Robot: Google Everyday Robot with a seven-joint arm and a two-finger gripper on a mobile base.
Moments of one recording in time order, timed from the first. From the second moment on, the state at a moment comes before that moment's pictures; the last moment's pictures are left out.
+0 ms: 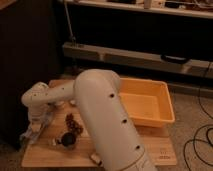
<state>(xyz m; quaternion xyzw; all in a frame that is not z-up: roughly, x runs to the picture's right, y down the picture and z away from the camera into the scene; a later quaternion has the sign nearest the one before) -0.393 0.207 0.824 -0.39 -0.18 -0.01 0.90</state>
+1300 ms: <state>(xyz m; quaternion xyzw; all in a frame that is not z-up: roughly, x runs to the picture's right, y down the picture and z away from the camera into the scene) -0.340 0.166 0.781 -0.39 -0.19 0.03 0.90</state>
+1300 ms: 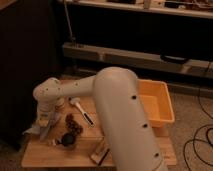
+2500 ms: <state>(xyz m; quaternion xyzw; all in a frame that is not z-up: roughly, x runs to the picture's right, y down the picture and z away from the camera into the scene) -0.317 0.204 0.766 -0.47 -0.19 0.04 0.86</state>
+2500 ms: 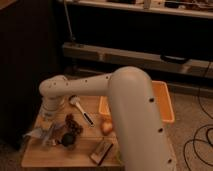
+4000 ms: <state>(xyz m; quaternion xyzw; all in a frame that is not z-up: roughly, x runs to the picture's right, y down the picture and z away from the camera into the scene) -0.299 0.200 0.787 -0.48 -0.18 0.02 0.86</state>
